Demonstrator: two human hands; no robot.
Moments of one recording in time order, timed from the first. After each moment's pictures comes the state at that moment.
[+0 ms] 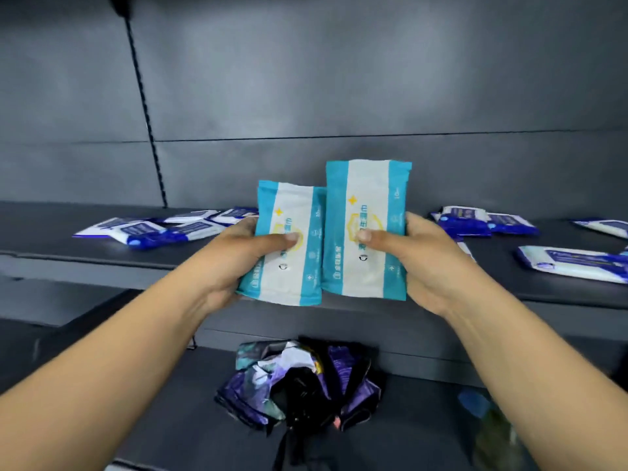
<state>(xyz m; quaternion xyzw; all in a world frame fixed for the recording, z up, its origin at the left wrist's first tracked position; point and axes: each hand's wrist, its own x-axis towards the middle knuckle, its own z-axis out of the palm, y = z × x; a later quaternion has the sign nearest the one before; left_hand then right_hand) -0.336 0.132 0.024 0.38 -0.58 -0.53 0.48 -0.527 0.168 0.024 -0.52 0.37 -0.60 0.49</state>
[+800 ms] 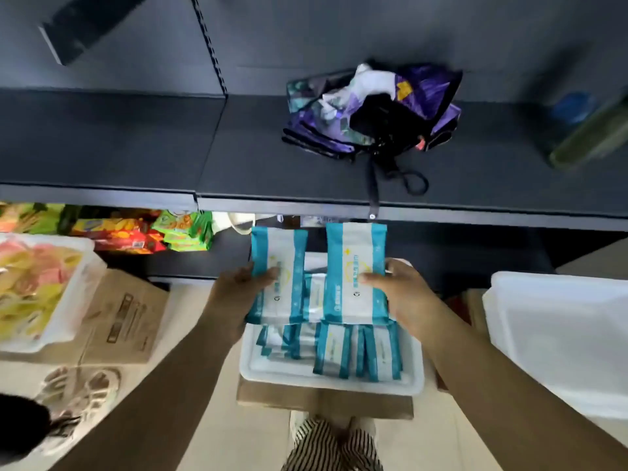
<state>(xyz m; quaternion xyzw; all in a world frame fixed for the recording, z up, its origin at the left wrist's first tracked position) -0.043 0.225 -0.356 0.61 -0.37 -0.63 0.32 -0.256 0.270 -0.352 -0.23 0.67 -0.40 0.58</state>
